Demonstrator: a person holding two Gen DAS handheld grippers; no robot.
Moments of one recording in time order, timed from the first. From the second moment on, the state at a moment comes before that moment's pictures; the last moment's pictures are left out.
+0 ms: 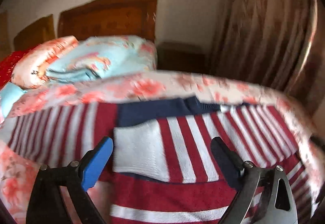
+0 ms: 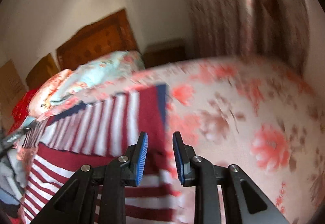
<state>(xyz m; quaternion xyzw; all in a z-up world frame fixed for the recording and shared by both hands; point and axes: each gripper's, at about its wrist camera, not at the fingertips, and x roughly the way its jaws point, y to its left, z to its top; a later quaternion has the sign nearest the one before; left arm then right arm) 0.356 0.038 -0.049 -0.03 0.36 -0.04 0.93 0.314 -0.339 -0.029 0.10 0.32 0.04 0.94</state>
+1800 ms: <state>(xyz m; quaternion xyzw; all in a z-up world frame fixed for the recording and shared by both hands) 0.363 0.002 0.009 -0.12 0.30 -0.20 0.93 0.359 -0.304 -0.063 0.07 0.39 0.11 0.91</state>
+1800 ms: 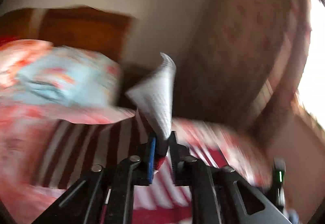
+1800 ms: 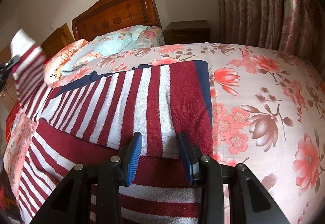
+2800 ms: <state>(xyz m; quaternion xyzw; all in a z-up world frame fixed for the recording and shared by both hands) 0.315 0.108 -0.086 -0.13 0.38 0.04 0.91 0.387 -0.260 -0.064 0.18 0.42 0.20 0.87</state>
